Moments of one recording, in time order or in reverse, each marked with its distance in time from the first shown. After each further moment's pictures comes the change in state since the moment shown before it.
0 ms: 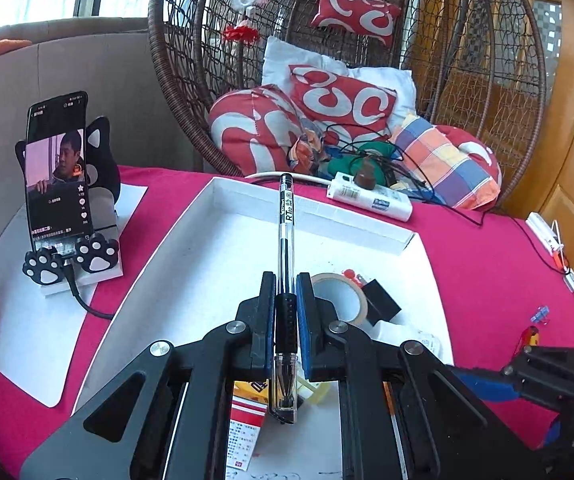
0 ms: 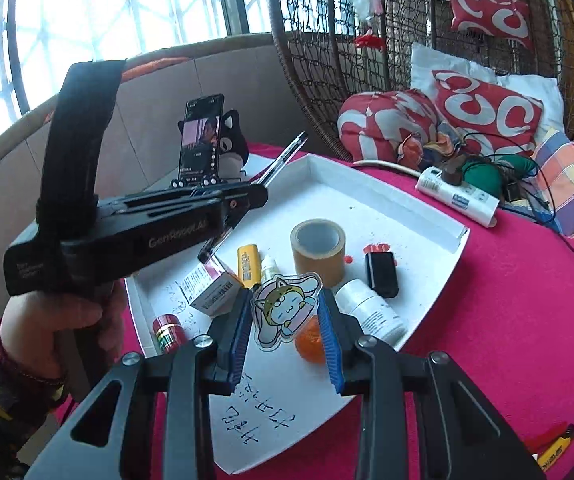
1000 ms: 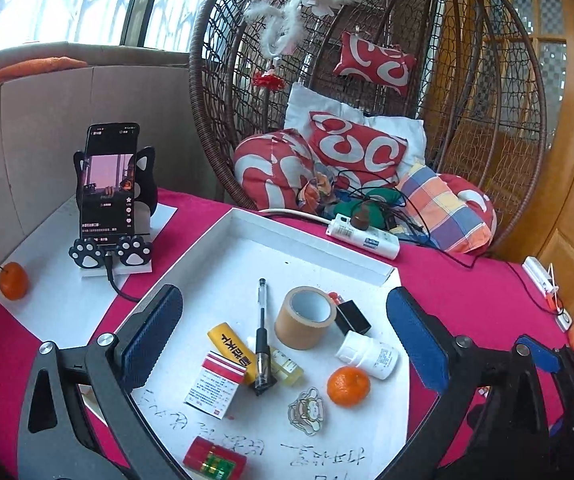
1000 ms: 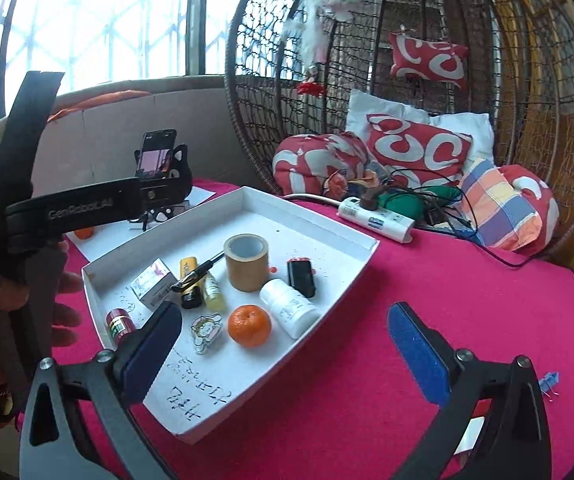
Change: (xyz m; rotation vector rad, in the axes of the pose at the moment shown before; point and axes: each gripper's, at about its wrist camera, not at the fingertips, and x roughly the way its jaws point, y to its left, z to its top) left arm -0.074 -0.024 -0.014 -0.090 -0.163 0.051; right arm -0.078 -0.023 -0.031 0.044 -0.219 -0.259
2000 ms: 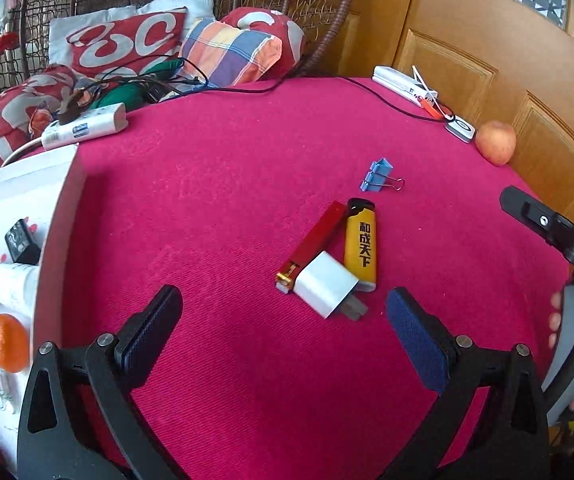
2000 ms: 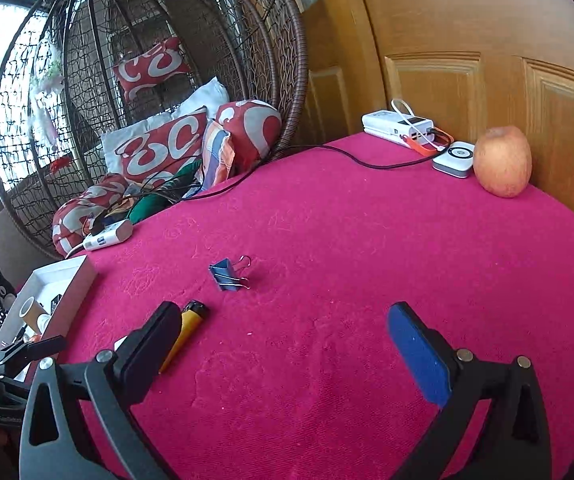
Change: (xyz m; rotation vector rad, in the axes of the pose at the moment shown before) left arm 0.071 -0.241 -0.114 0.437 0.416 -0.408; right arm -0.121 -0.217 -0.120 0.592 -0.025 -0.474
